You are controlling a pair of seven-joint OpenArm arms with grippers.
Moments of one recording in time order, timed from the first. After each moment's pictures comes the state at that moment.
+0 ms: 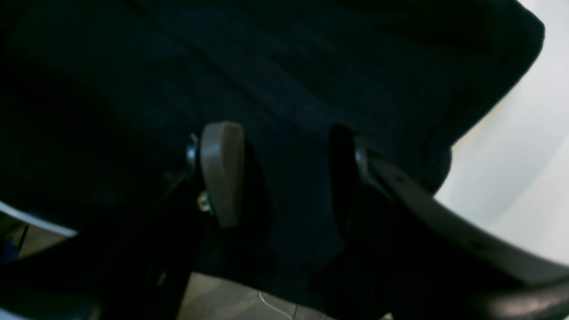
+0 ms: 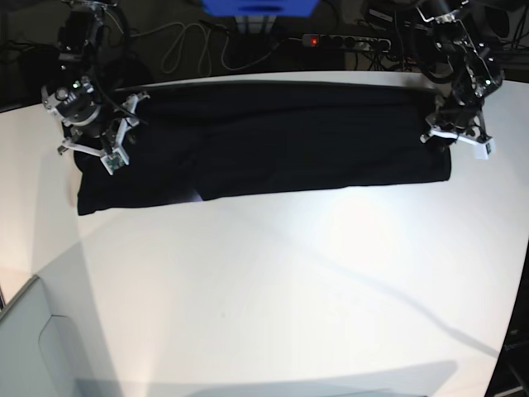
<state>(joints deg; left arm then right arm) 18.3 -12.7 -36.8 87.3 -38.8 -14.5 48.0 -19.4 7.9 17.8 108.6 0.1 42.4 -52.5</state>
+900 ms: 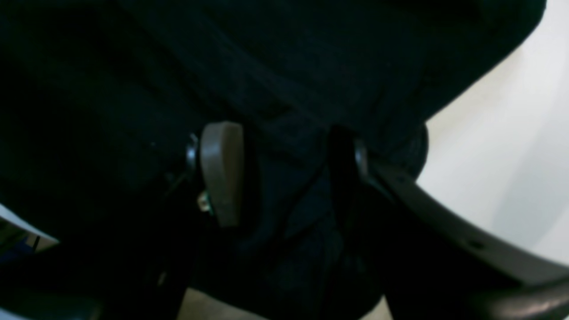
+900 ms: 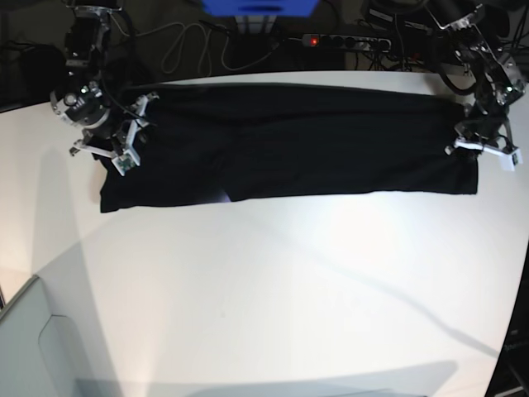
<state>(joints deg) 16.1 -15.4 -42.4 95.8 -36.6 -13.5 51.4 -18.0 7.3 15.4 105.3 0.2 42.4 -52.5</state>
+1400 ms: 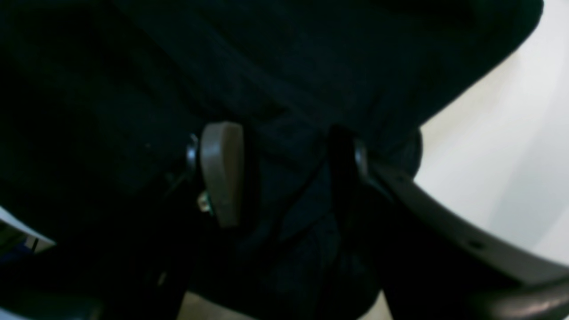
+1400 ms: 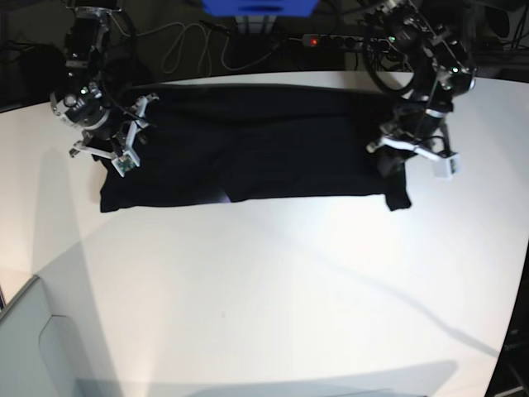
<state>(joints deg) 16.3 6.3 -33.8 119.7 -35.8 -13.4 64.7 -17.7 7.4 15.3 105.3 0.2 42.4 -52.5</state>
